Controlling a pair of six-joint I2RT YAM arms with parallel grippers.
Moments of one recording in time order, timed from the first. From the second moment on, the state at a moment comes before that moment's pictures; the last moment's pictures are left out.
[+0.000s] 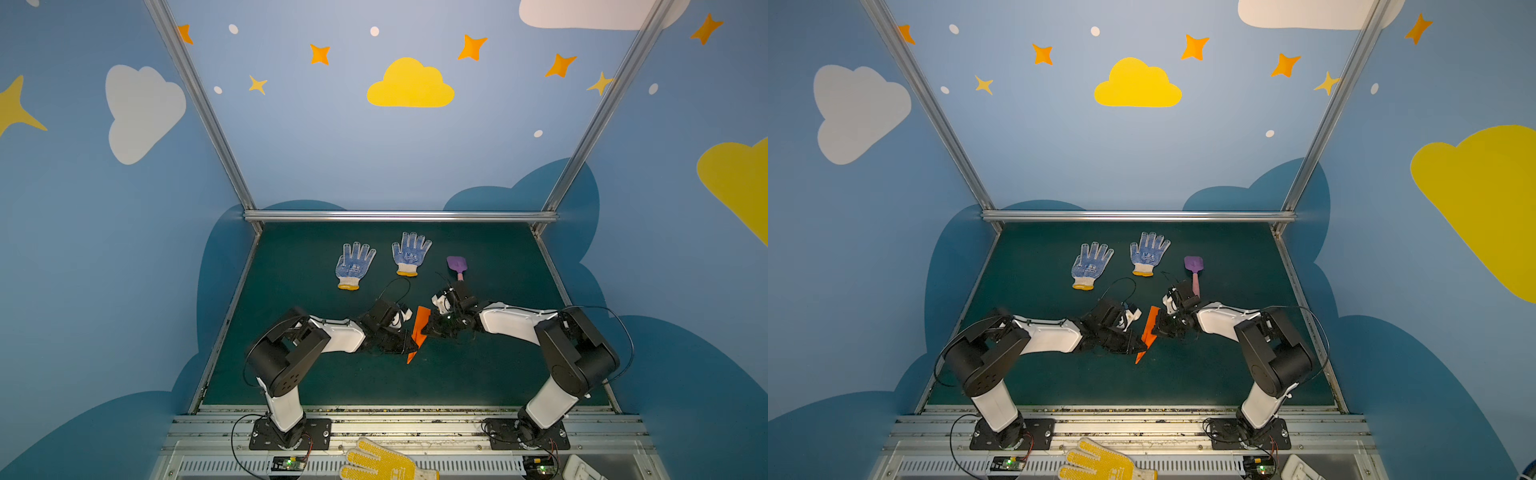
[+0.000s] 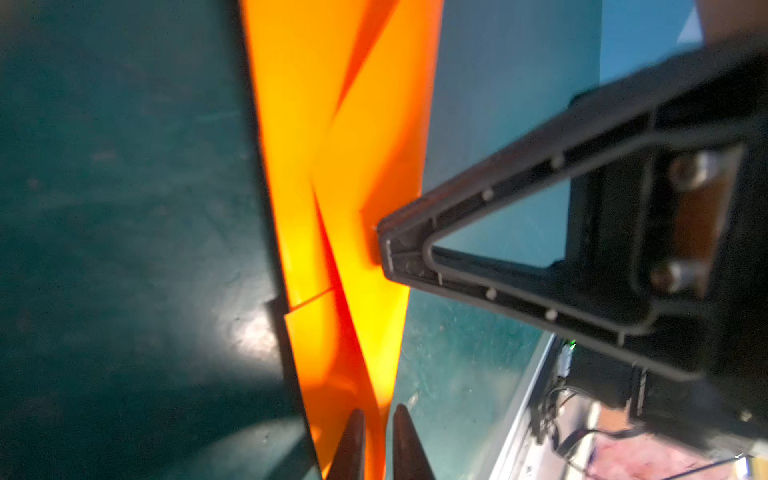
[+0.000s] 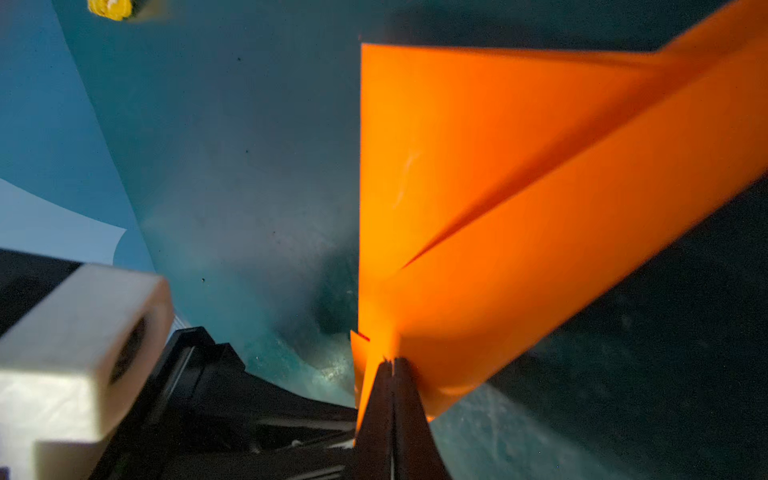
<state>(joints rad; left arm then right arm) -0.73 1.76 0.76 0.12 0.55 -0.67 0.59 1.69 0.83 -0.21 -0.50 0.75</state>
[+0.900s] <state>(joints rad) -0.80 1.66 0.91 -0.24 0.32 -0.46 0.59 1.70 0.83 -0.18 -0.50 0.75</state>
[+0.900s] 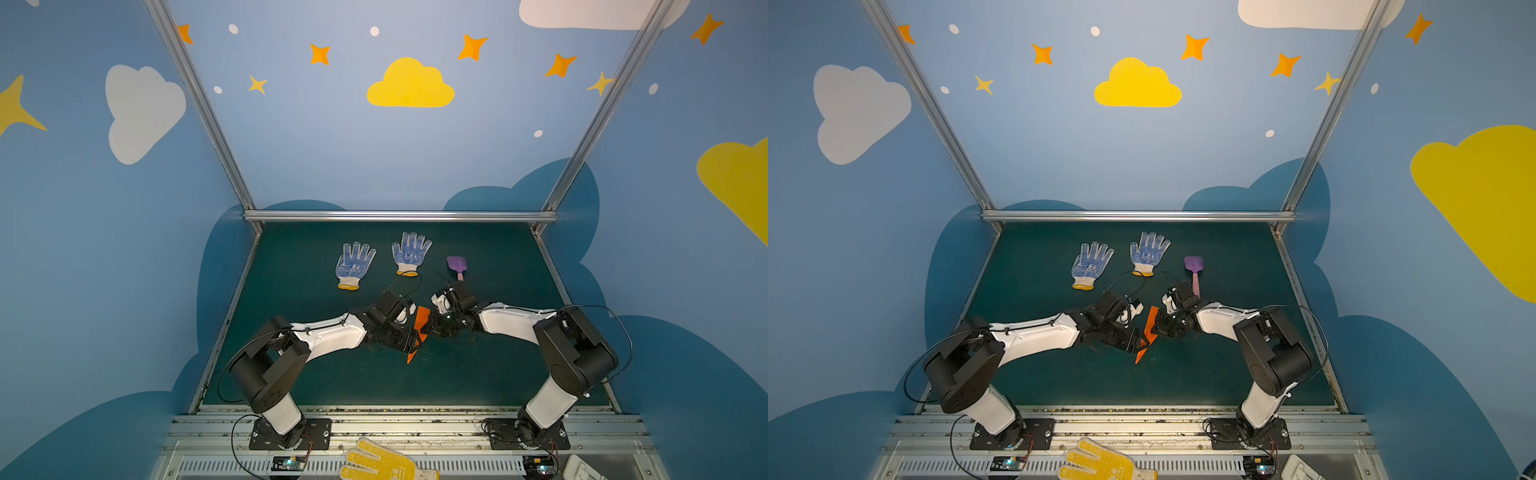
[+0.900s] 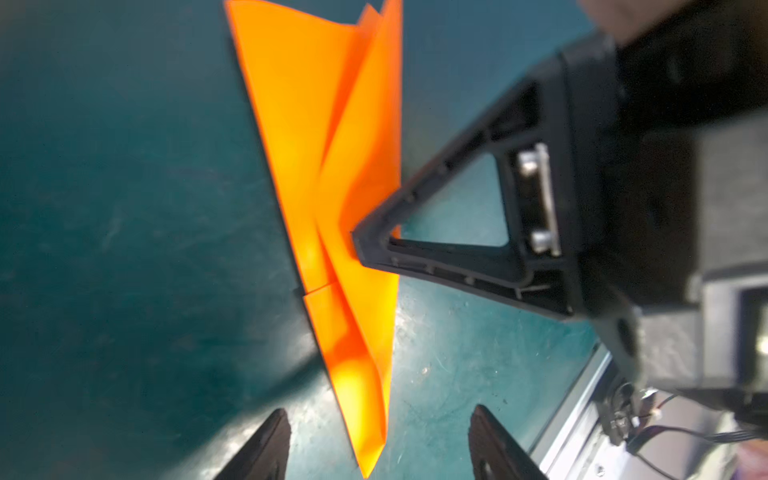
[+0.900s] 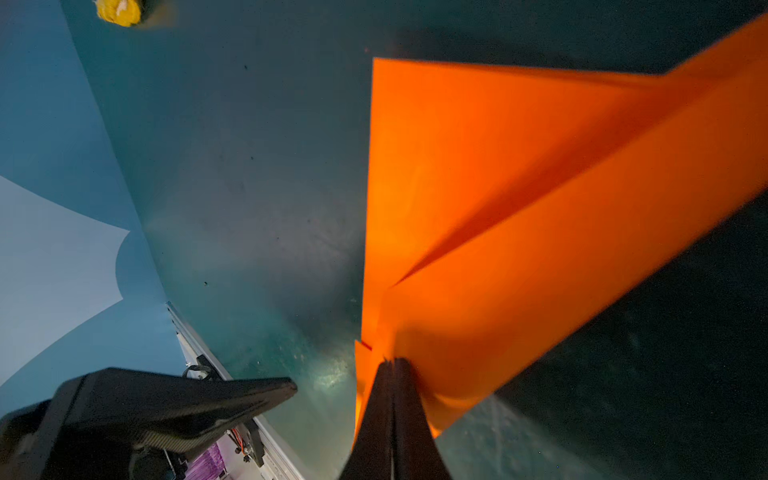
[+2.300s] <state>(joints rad) -0.91 1.77 1.00 -0.35 0.07 -0.36 0.59 1.70 0.82 -0.18 -0.51 0.76</state>
